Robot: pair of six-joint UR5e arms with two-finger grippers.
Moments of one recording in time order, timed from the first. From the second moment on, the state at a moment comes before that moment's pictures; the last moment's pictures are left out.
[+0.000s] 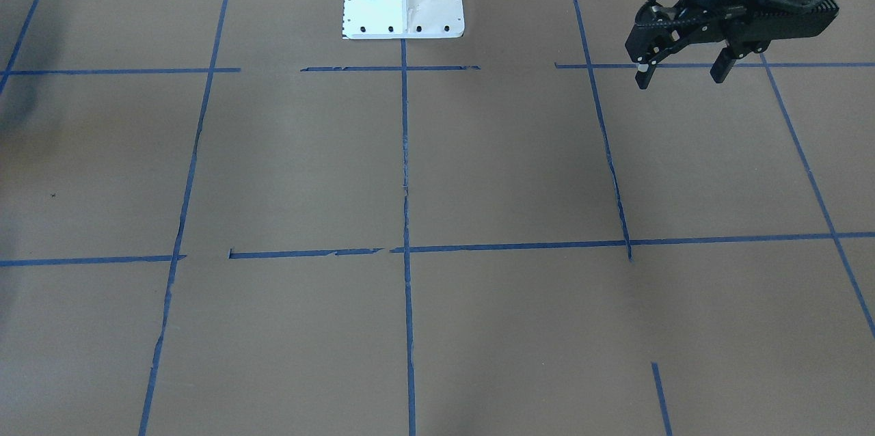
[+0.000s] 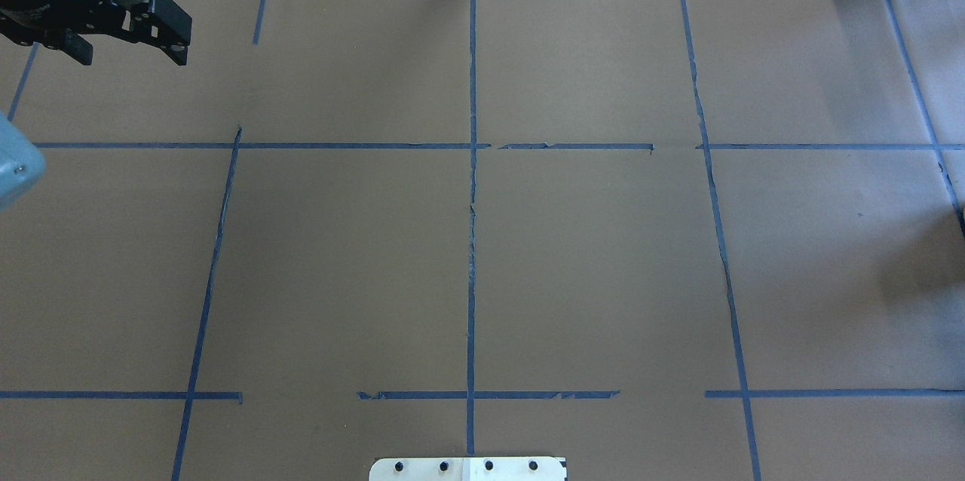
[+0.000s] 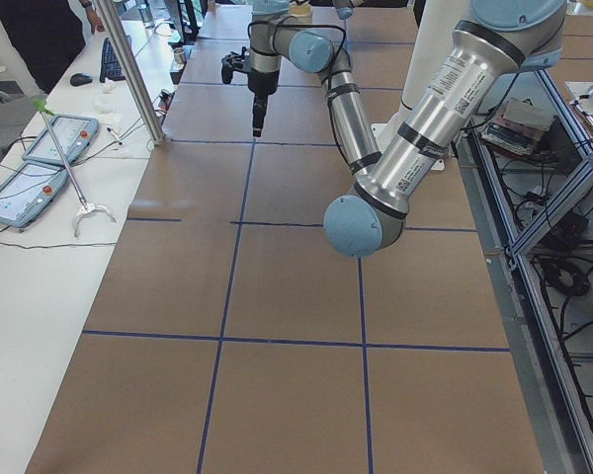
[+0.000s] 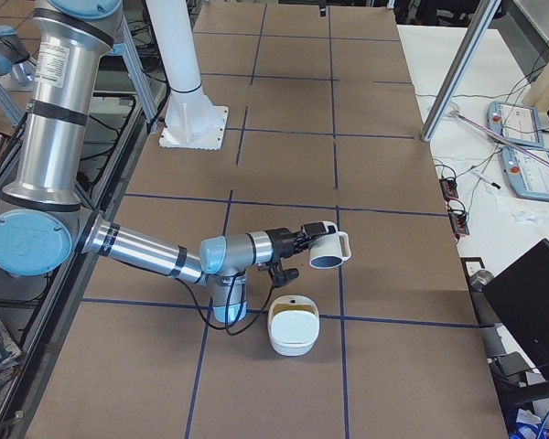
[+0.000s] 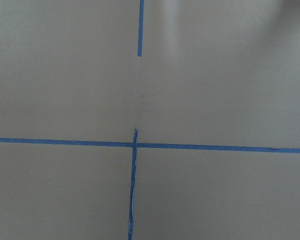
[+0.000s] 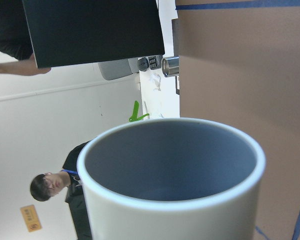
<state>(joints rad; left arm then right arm) -1.03 -2.15 -2.15 -1.02 -2.06 -0.81 1.12 -1.80 1.41 0.42 1.65 2.36</state>
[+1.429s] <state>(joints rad) -0.93 -2.28 -2.03 -1.09 -2.11 -0.95 0.47 -1.50 1.76 -0.56 0.93 1.28</state>
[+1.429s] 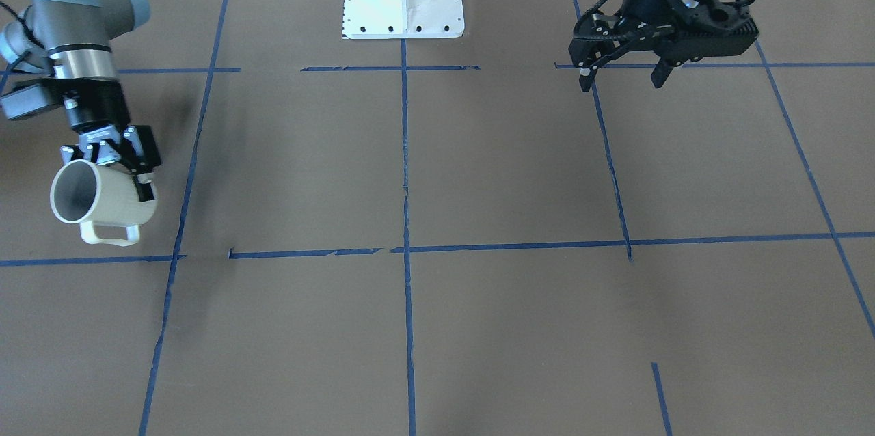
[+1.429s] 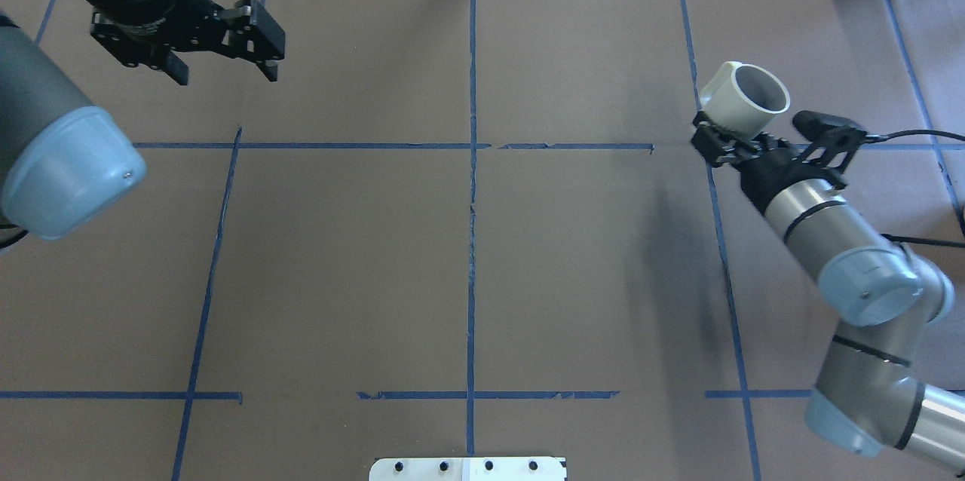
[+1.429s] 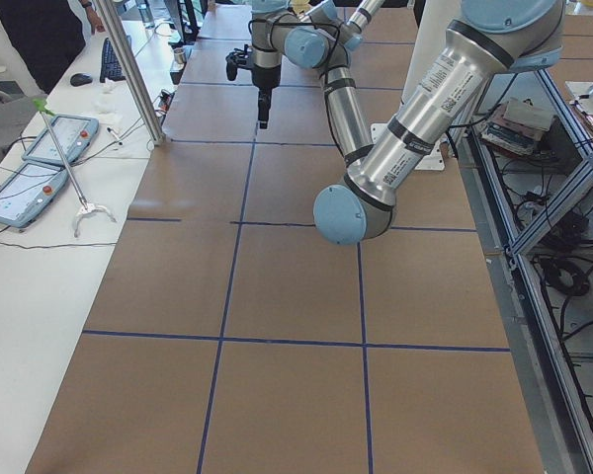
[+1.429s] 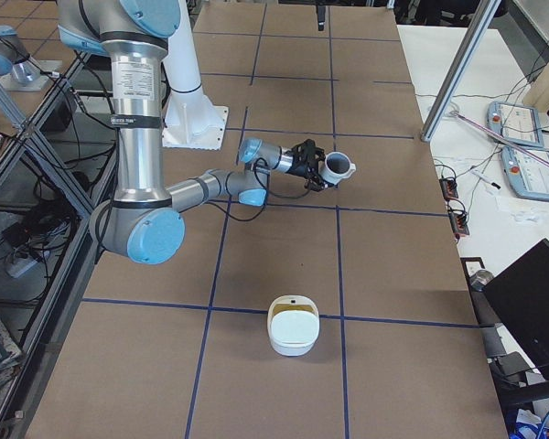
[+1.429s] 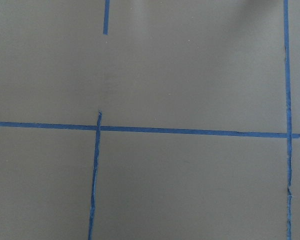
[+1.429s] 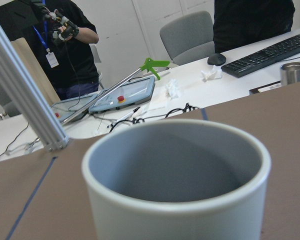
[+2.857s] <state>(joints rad) -0.70 -2.59 -1.68 -1.17 -2.12 -1.27 0.10 -1.00 1.58 -1.05 0.43 1.27</state>
